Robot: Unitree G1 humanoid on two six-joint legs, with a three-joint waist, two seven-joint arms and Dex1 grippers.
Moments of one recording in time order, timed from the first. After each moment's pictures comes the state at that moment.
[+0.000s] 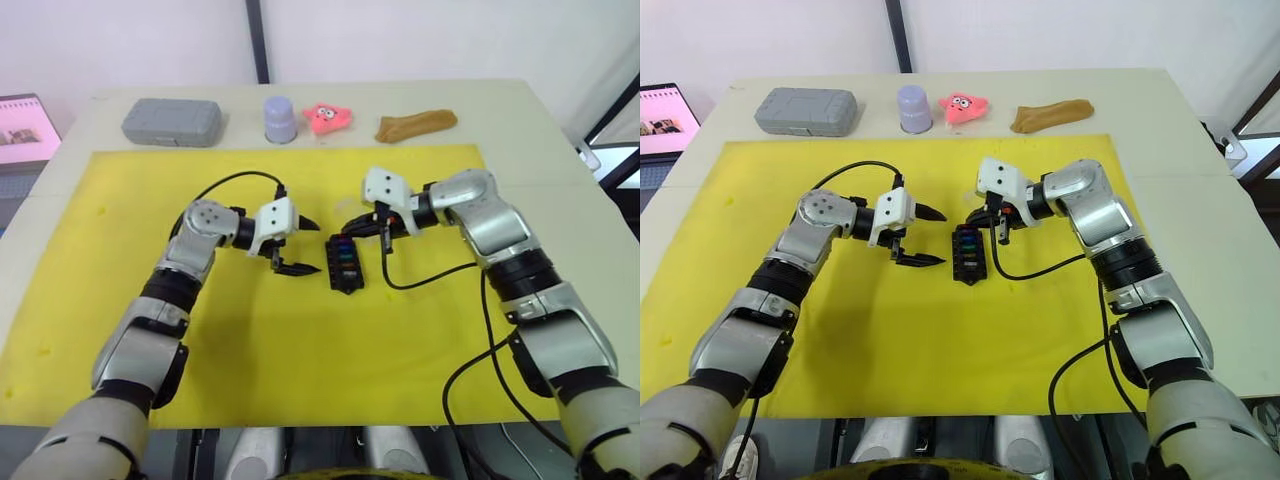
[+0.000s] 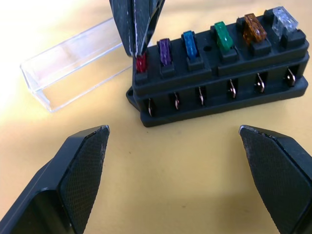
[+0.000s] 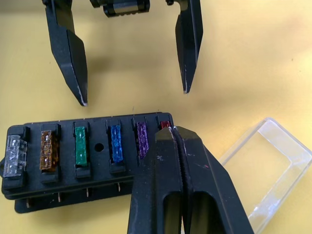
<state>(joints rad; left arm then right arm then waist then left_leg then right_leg) -0.84 0.41 -0.25 0.66 -0.05 -0.16 -1.32 -0.91 -0.55 0.34 0.34 0.04 0.36 1.27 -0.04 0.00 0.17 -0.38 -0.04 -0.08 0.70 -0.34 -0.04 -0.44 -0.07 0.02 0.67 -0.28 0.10</state>
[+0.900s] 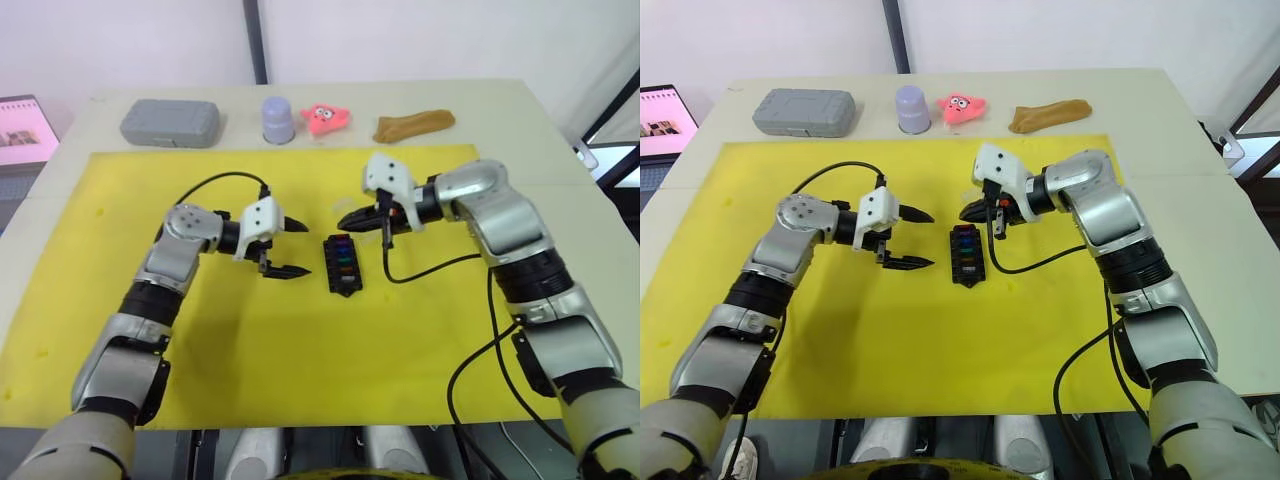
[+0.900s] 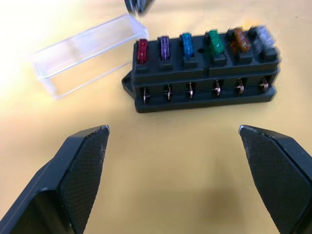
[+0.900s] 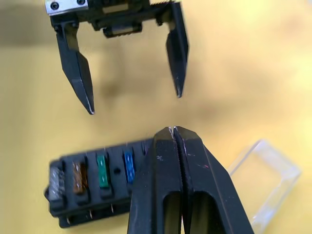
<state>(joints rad) -0.72 0.52 -0.19 0.37 -0.14 0.06 -1.32 -0.91 -0.59 0.26 0.09 0.13 0.60 1.26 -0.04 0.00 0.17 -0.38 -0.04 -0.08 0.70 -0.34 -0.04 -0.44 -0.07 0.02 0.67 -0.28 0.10</state>
